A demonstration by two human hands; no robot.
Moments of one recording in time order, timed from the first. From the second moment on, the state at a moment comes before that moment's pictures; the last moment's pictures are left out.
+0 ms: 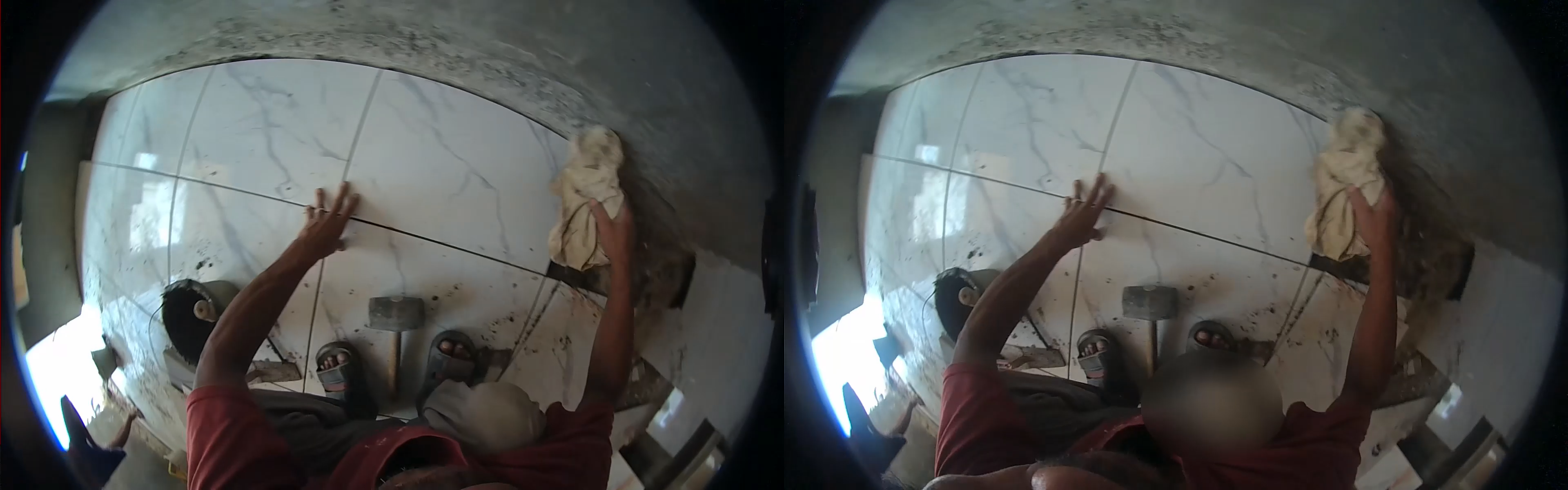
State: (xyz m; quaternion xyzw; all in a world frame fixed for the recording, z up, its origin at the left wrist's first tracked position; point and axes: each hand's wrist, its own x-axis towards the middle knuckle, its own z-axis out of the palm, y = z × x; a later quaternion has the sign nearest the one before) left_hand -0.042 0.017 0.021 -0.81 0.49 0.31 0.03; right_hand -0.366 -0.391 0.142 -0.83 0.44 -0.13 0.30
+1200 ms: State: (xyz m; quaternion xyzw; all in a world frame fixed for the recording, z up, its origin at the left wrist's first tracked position) left_hand -0.044 0.054 0.037 -0.87 0.38 0.31 0.01; right_hand -0.391 -0.280 0.066 -0.97 -0.08 0.22 -0.03
